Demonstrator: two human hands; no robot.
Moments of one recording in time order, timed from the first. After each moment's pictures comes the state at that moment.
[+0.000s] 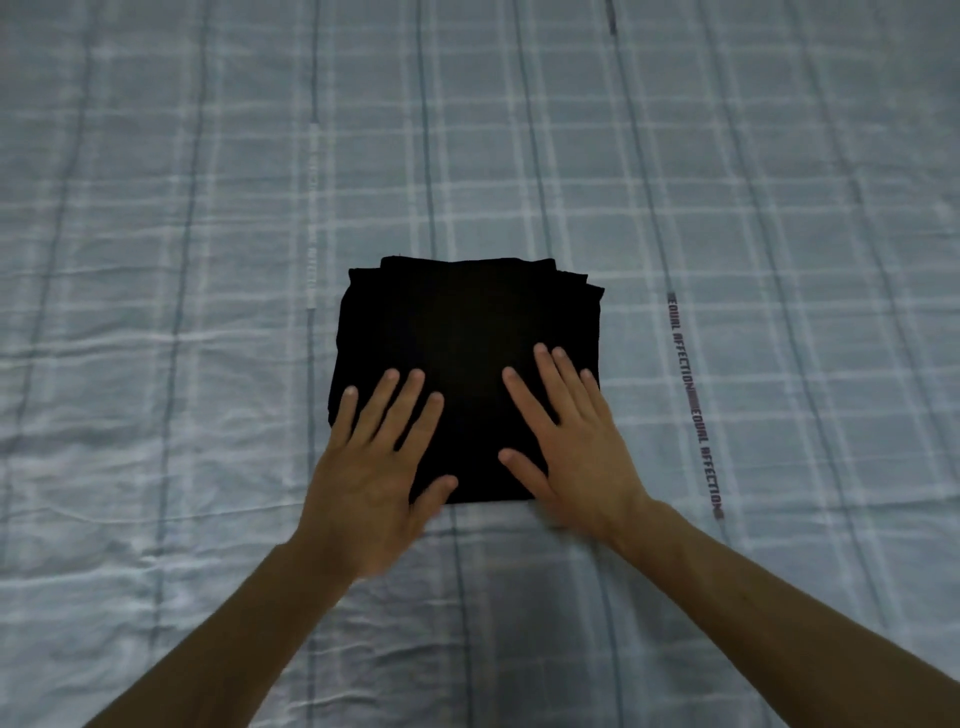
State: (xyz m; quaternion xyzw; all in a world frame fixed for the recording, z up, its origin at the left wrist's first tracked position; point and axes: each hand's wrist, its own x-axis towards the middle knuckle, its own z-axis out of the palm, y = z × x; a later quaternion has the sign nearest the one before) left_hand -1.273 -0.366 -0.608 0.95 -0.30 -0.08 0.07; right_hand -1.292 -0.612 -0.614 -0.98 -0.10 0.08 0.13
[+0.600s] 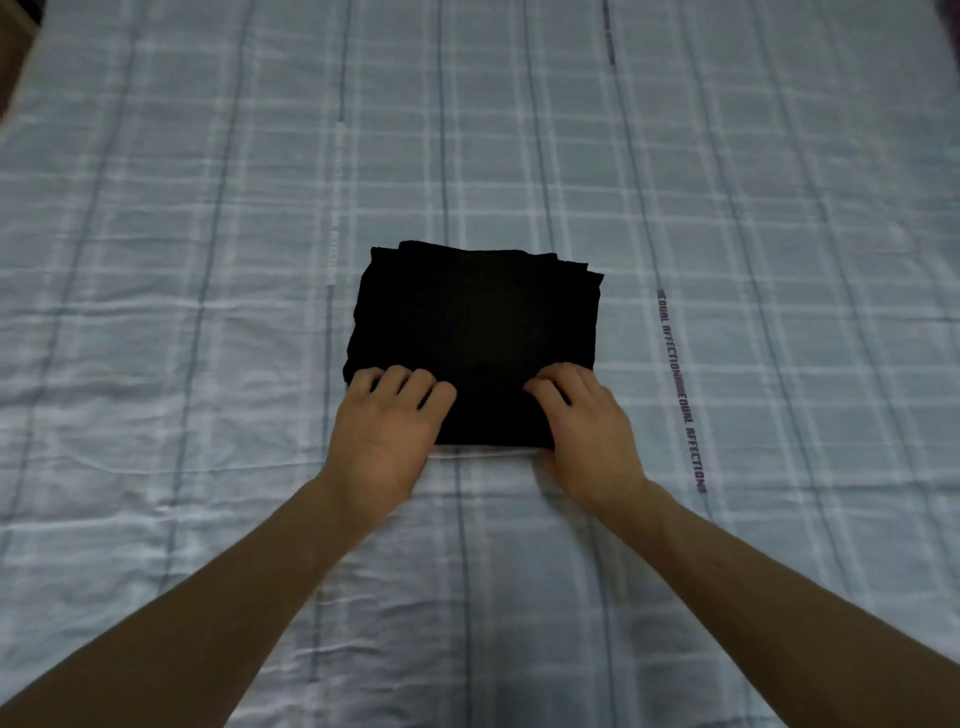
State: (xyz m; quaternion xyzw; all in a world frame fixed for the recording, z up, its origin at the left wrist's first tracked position) left_hand -1.269 -0.375 -0.595 0.95 -0.31 0.07 0.06; right_hand -1.305 -0.604 -0.596 -0.99 -0.09 -0.01 0.12
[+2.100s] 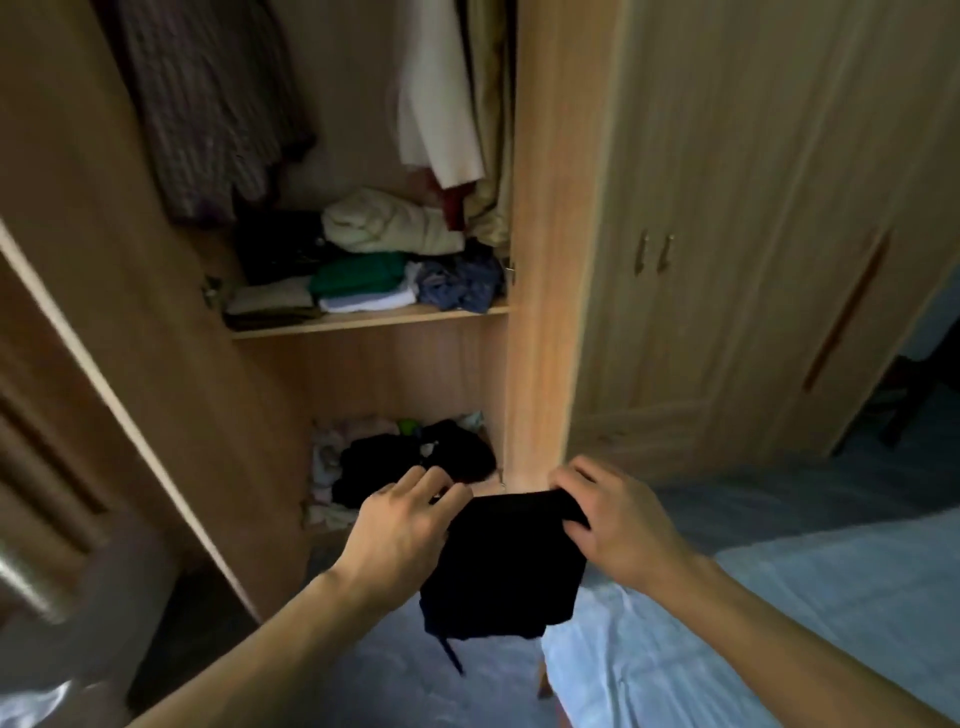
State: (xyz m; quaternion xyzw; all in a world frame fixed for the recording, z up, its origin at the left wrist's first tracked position) left_hand -1.983 -0.037 -0.105 0.92 0.31 0.22 -0.09; right_hand -1.728 -0.109 -0.103 -0.61 -0.76 -0.06 0.22
